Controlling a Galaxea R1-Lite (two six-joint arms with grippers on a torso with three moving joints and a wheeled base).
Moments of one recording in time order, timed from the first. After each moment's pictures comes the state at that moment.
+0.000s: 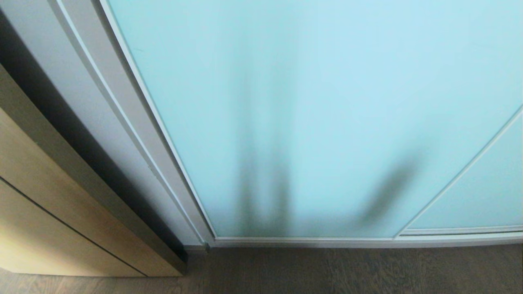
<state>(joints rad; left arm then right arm) 0.00 0.00 -0.02 0.05 -0.01 0.05 0.00 0.00 -0.03 0.07 -0.03 0.05</state>
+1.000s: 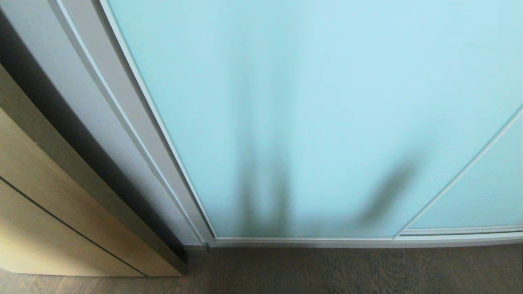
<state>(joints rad) 0.00 0.00 -0.02 0.05 -0.01 0.05 0.00 0.00 -0.03 0.07 -0.03 0.05</state>
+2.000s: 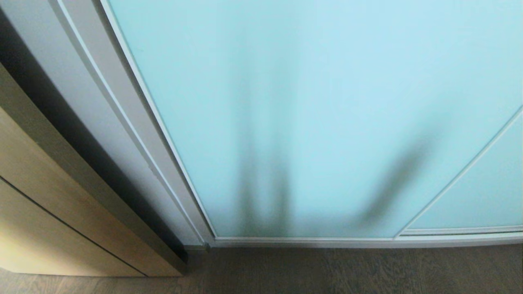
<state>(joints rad) 0.00 0.00 -0.02 0.05 -0.01 0.05 0.00 0.07 -0.33 0.17 -0.06 0.01</state>
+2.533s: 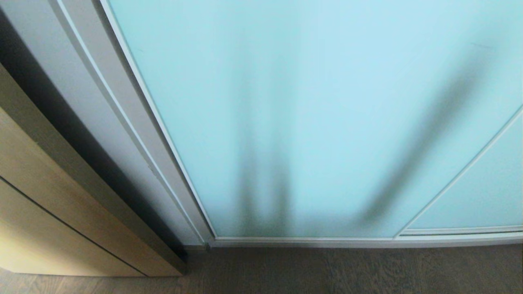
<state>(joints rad) 0.00 0.00 -0.02 0.05 -0.01 0.05 0.00 0.56 -0.96 0.32 -0.12 0.01</state>
